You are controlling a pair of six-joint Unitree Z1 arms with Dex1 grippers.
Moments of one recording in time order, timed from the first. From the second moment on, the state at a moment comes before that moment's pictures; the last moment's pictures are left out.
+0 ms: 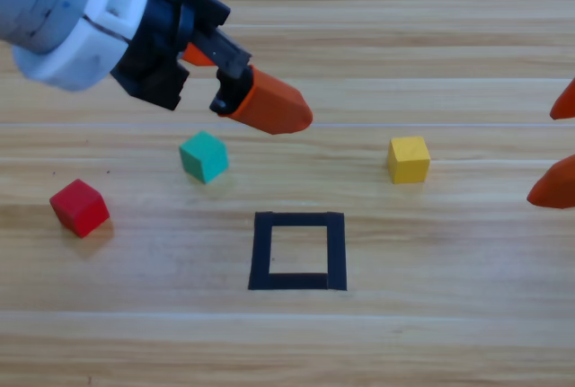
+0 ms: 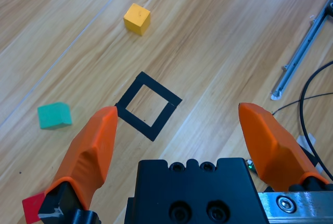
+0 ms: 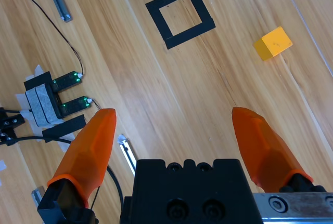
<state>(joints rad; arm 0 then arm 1) -0.93 1.48 -1.28 0.54 0.01 -0.09 0.77 1.42 -1.25 0.82 0.28 -0.28</state>
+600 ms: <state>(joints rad) -0.93 1.48 -1.27 0.55 0.04 -0.09 0.75 1.59 -1.36 0.82 0.02 -0.01</state>
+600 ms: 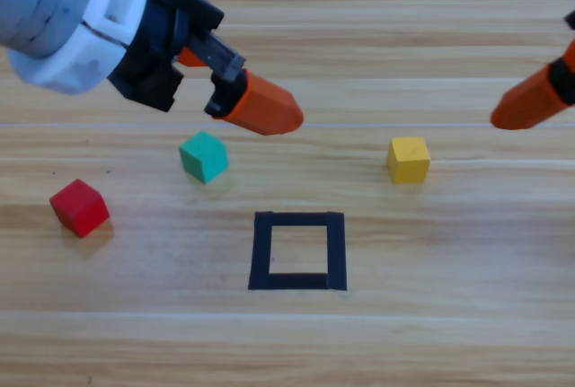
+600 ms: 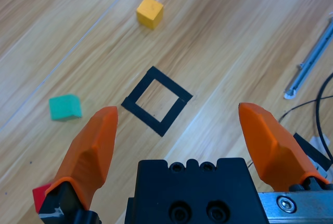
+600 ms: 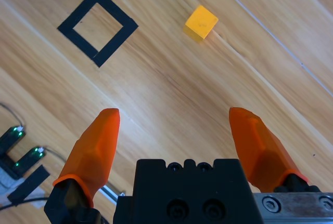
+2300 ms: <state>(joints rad) -0.32 1.83 -1.27 0.93 -0.07 0.11 0.66 2.52 -2.21 1.37 0.02 0.49</state>
